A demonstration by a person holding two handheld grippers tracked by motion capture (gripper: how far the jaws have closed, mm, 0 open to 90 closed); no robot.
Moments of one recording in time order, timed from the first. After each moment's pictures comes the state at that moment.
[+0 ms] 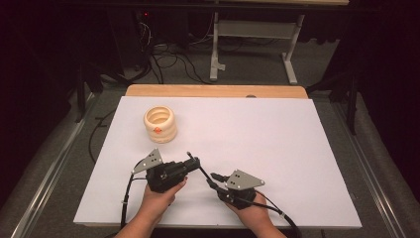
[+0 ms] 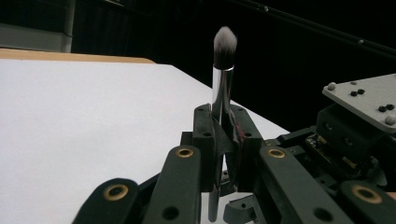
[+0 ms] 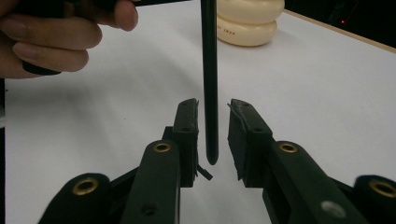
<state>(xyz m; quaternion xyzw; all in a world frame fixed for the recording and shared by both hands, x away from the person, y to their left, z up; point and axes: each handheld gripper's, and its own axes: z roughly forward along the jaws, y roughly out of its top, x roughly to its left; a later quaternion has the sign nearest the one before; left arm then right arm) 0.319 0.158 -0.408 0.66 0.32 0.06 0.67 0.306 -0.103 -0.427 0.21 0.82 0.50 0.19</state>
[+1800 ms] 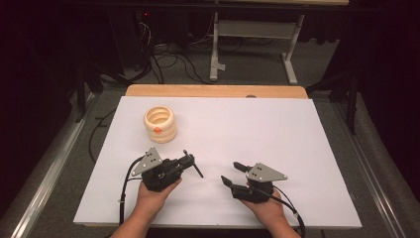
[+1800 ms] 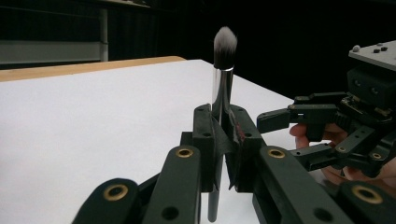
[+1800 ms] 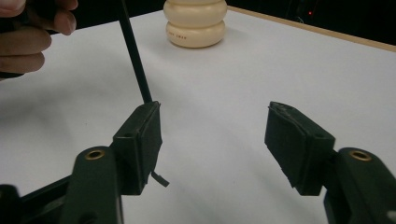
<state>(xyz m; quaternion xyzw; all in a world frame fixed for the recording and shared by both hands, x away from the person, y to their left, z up) 0.316 0.164 -0.397 0.69 0.32 0.14 0.63 0.317 -0.147 -0.418 0.28 0.79 0.51 0.19</state>
